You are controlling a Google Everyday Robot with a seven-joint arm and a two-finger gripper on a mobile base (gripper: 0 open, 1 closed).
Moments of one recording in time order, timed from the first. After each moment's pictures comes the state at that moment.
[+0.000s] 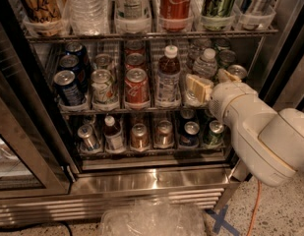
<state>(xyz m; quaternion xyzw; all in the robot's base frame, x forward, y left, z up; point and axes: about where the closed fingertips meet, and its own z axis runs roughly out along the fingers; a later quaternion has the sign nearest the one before) 0.581 -0.161 0.896 -0.09 0.75 0.07 0.65</state>
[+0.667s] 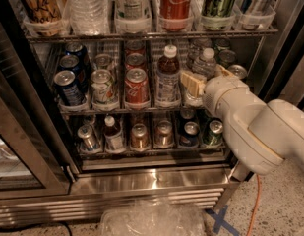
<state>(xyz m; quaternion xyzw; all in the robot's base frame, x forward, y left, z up) 0.601 -0.147 0.896 -0.10 0.75 0.07 0.65</state>
